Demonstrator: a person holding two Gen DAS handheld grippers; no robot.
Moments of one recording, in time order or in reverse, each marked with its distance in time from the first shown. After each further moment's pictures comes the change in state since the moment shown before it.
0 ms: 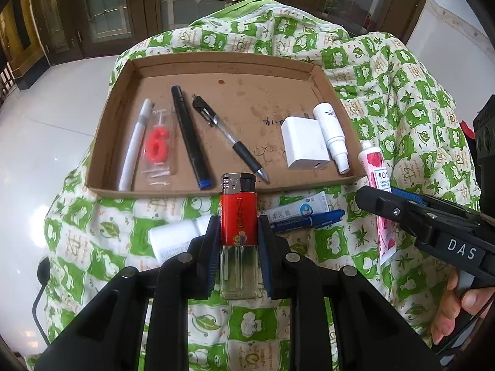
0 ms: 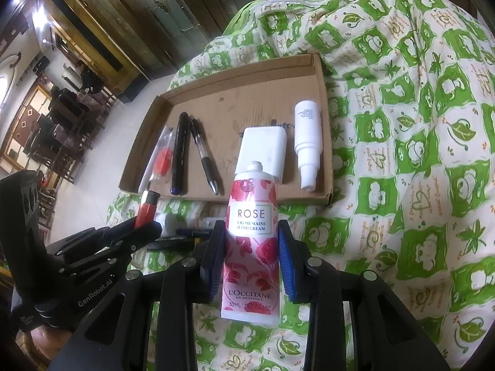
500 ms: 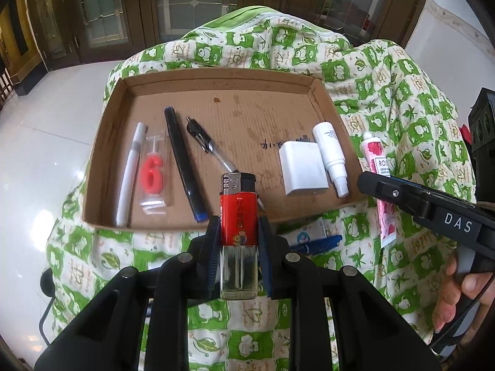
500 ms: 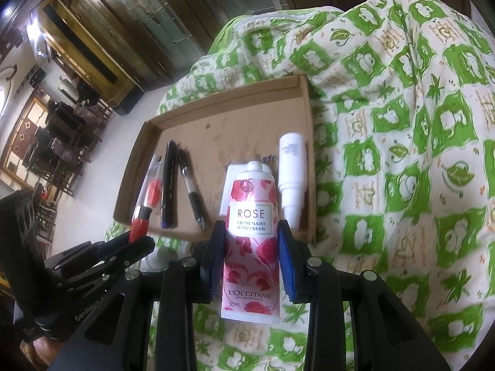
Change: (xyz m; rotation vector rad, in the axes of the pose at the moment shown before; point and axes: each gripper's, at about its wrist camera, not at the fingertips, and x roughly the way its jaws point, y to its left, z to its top) left arm 0.006 -0.004 0.028 0.015 -0.007 0.003; right arm 0.001 -0.020 0.036 0.038 -0.032 -0.001
